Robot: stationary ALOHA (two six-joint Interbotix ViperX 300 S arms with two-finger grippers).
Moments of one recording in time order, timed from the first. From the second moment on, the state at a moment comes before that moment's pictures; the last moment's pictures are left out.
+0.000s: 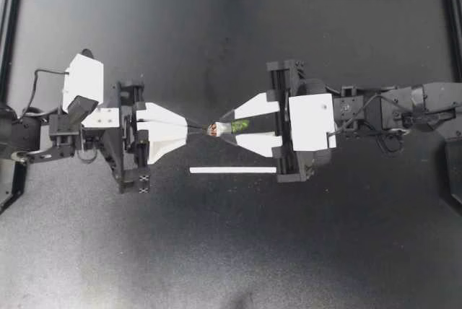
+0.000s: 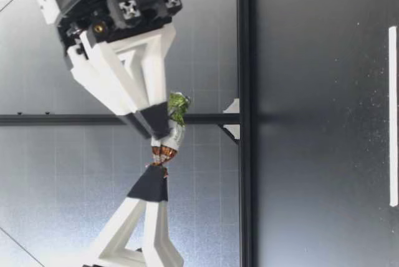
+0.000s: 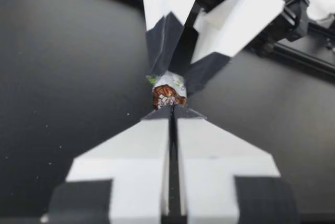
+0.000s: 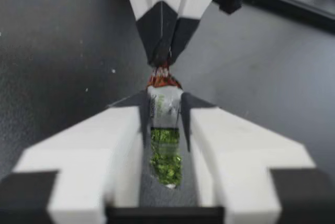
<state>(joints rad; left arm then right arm) -0.03 -0.21 0.98 -0.25 -0.59 -0.12 -0.09 -0.10 0.72 -0.06 -0.24 -0.34</state>
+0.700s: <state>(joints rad) -0.02 -0.22 1.00 -0.16 -0.61 -0.04 -0.08 -0.13 0.72 -0.04 -0.27 -0.27</state>
